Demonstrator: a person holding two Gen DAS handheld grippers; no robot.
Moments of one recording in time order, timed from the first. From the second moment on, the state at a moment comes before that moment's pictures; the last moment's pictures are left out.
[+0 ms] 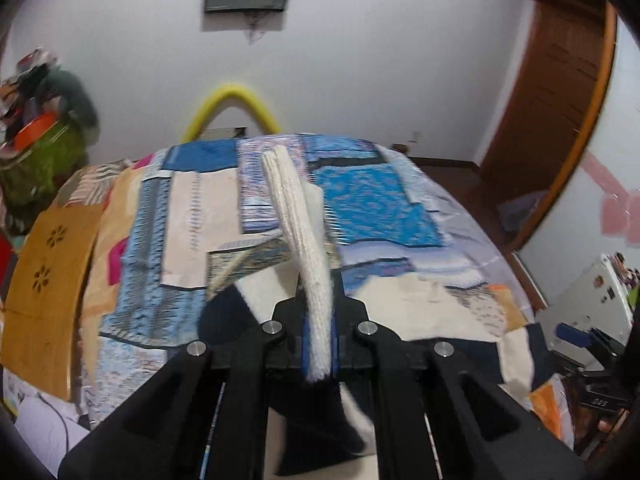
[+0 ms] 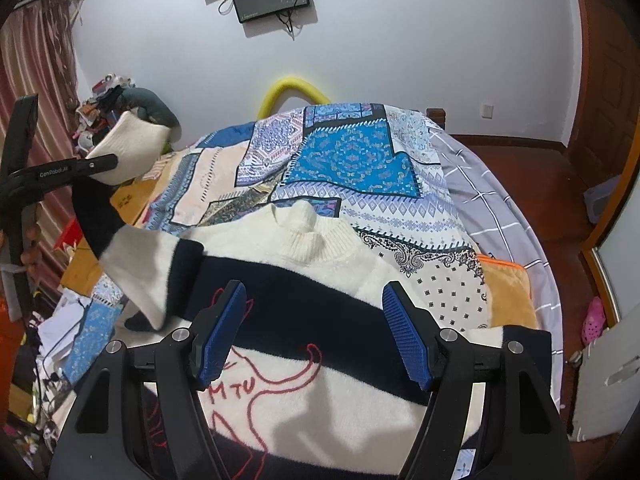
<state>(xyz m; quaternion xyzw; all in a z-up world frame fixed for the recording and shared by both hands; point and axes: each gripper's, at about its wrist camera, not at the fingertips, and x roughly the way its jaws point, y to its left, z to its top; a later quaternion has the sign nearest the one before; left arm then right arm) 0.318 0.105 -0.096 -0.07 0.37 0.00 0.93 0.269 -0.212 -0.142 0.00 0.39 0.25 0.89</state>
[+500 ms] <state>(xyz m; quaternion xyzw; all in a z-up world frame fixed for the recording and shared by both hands) 0.328 -0.021 -0.126 -0.01 0.42 -0.09 0.90 0.264 -0.238 -0.151 0.04 0.39 0.24 0.89</state>
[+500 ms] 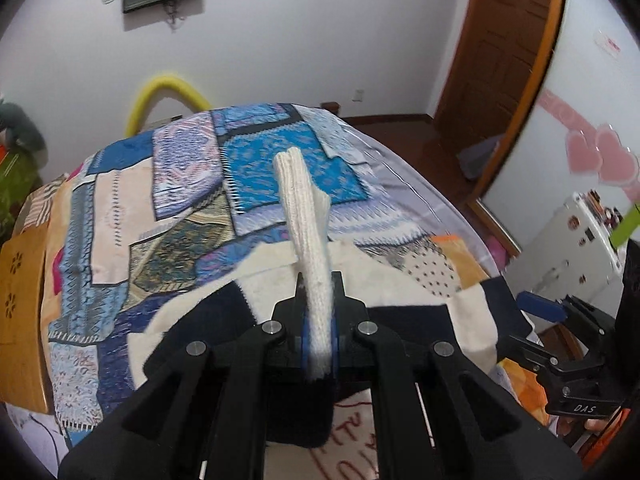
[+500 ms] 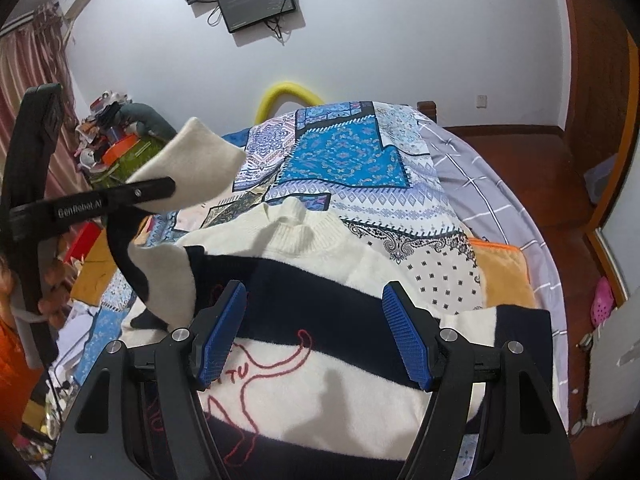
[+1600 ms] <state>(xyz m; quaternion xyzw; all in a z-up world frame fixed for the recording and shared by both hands) 0.284 0.103 -0.163 0.00 0.46 0.03 0.89 0.315 -0.196 -0.202 0.02 0.49 0.26 0.83</state>
